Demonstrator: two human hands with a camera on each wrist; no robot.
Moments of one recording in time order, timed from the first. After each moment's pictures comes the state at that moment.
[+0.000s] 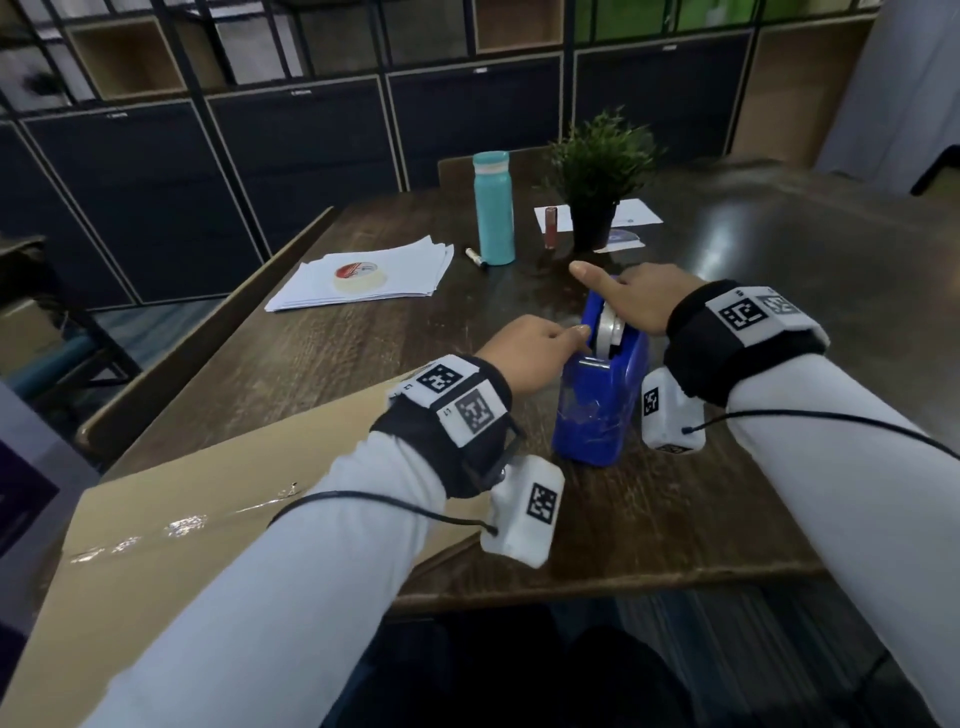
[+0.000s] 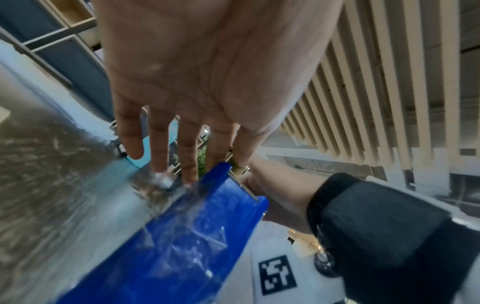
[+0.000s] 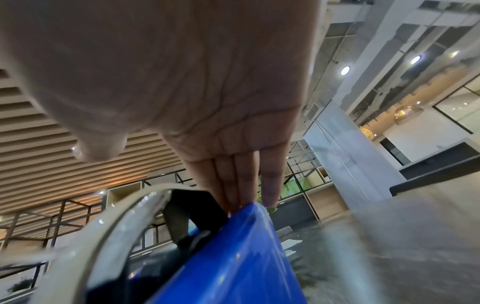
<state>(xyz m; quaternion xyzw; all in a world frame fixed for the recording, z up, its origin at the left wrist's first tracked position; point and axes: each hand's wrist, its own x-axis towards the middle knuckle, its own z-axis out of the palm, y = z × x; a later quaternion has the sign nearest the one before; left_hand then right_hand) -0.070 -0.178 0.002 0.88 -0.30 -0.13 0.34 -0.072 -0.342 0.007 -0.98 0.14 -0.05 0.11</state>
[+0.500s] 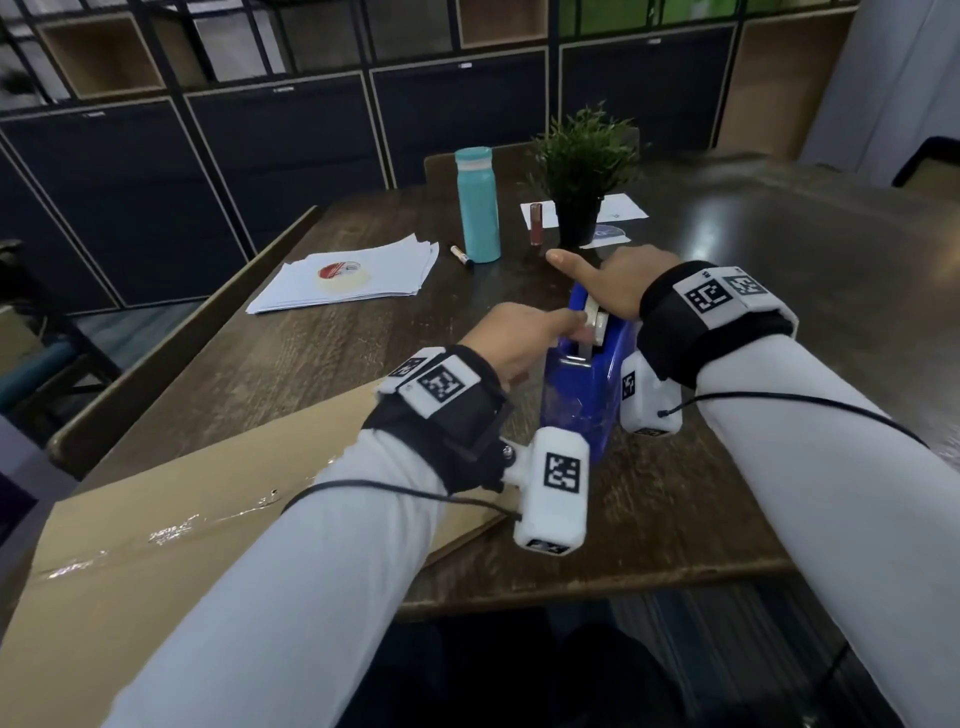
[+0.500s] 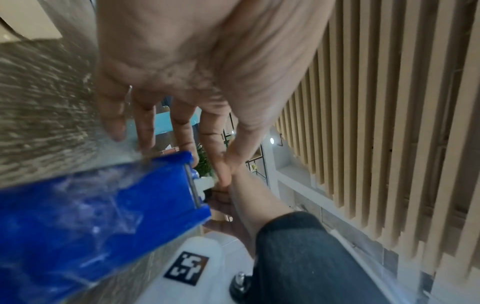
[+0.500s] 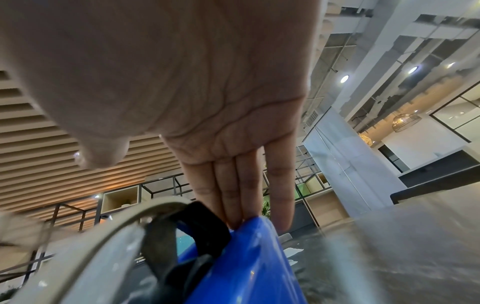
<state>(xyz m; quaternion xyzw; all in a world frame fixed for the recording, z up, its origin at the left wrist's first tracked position) -0.074 -0.191 0.007 0.80 -0.16 -0.22 0.54 -0.075 -0.335 0.021 -0.98 0.17 -0.05 0.08</state>
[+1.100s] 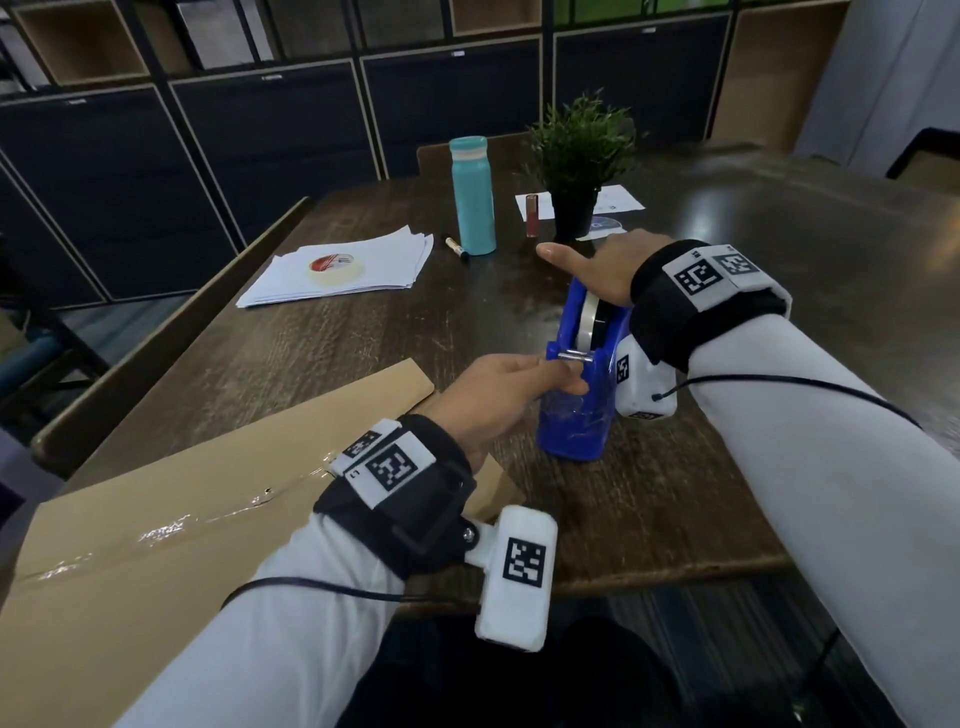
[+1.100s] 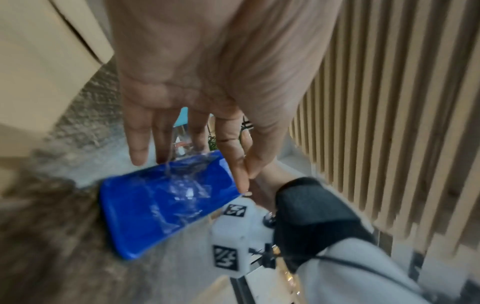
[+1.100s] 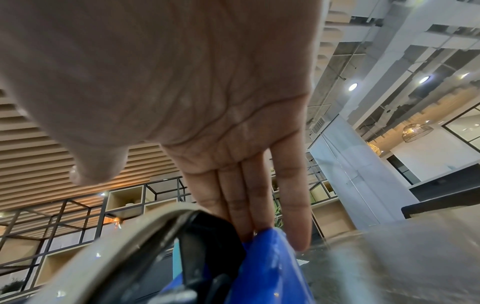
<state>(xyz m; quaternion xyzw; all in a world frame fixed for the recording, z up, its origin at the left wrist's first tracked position) -0.093 -0.159 -0.028 0.73 -0.17 -0.29 0.60 -0.078 -0.321 0.033 -0.98 0.18 -0.03 0.06</state>
